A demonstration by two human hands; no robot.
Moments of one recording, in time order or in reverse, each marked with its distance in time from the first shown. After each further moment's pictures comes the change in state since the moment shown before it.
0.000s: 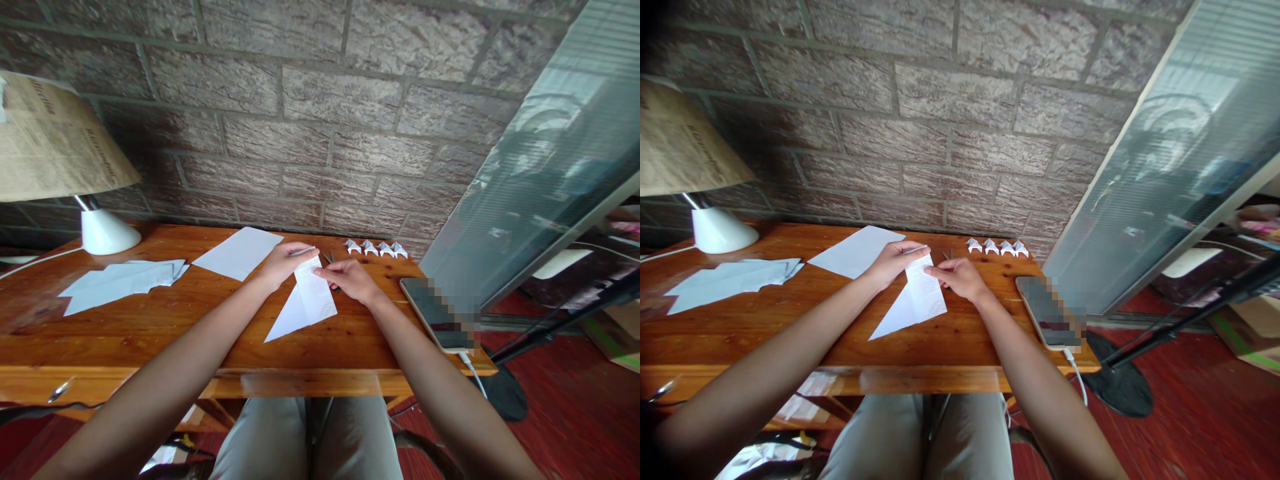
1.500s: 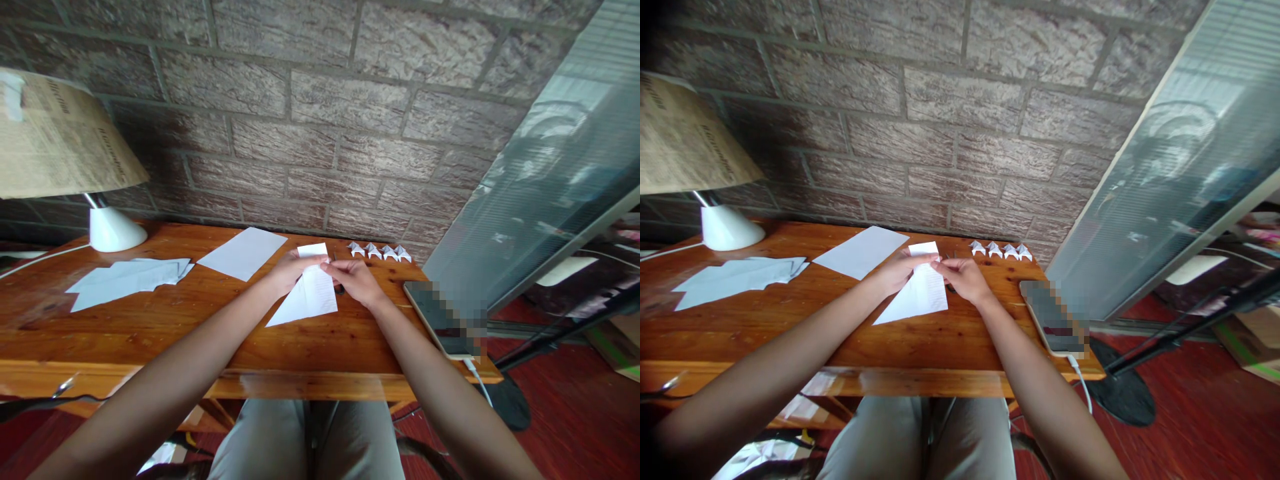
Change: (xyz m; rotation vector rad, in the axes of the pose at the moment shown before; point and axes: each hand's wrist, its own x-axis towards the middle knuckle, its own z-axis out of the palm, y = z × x) left_hand -0.006 0.001 0.015 -0.382 -0.121 -0.274; right_hand 0.000 -0.004 0.005 0.160 0.032 -0.053
